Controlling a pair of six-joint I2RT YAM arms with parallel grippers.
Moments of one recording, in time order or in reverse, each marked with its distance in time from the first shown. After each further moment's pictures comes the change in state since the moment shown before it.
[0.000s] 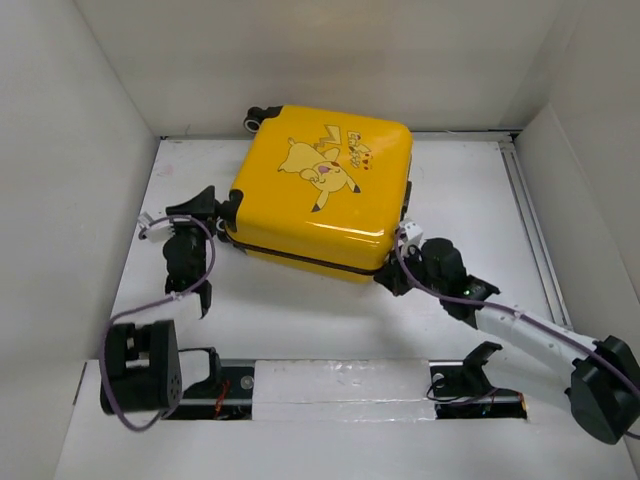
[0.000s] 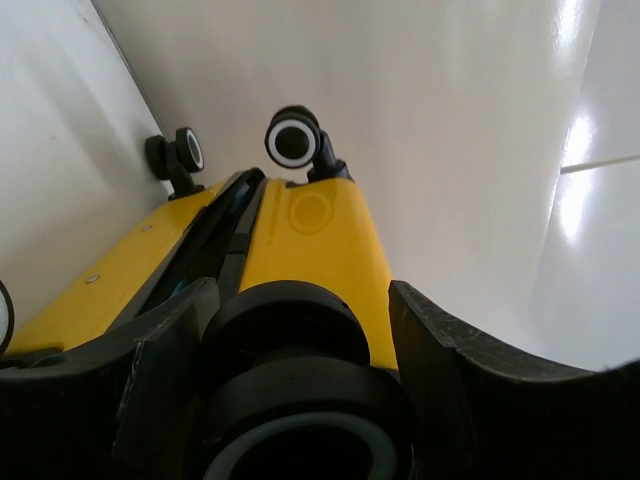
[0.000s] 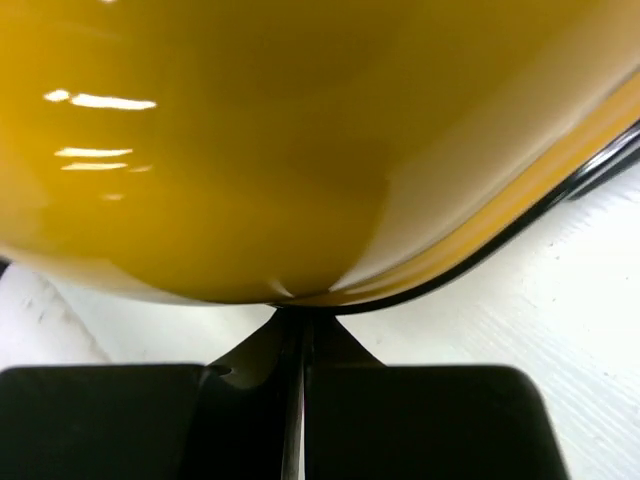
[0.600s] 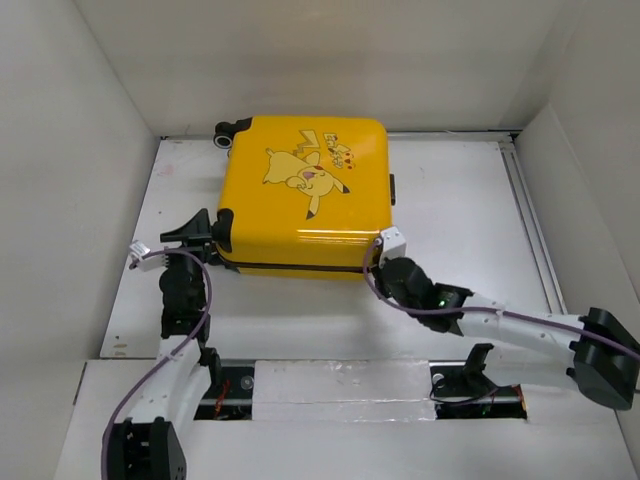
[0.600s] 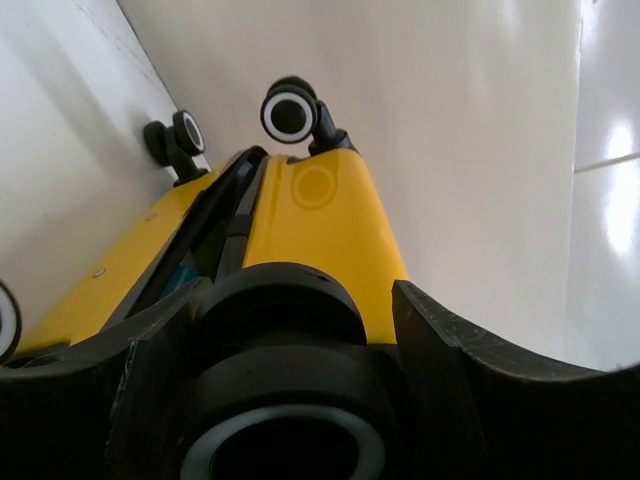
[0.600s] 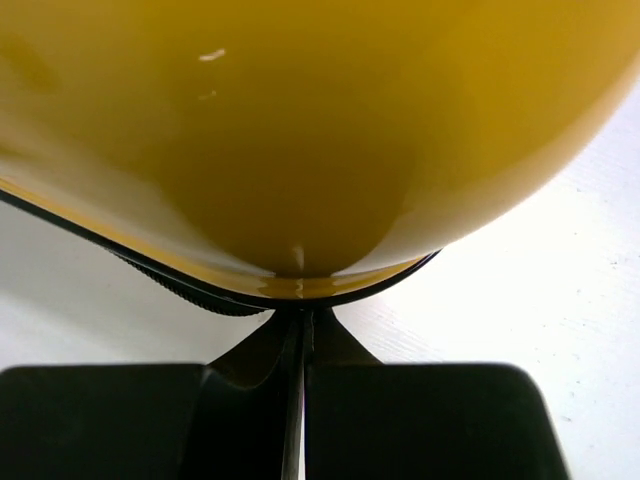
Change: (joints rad) left arm -0.038 -0.528 -0.161 -0.351 -0.161 0.138; right arm 0.418 0.143 0.084 -0.018 0.818 0.037
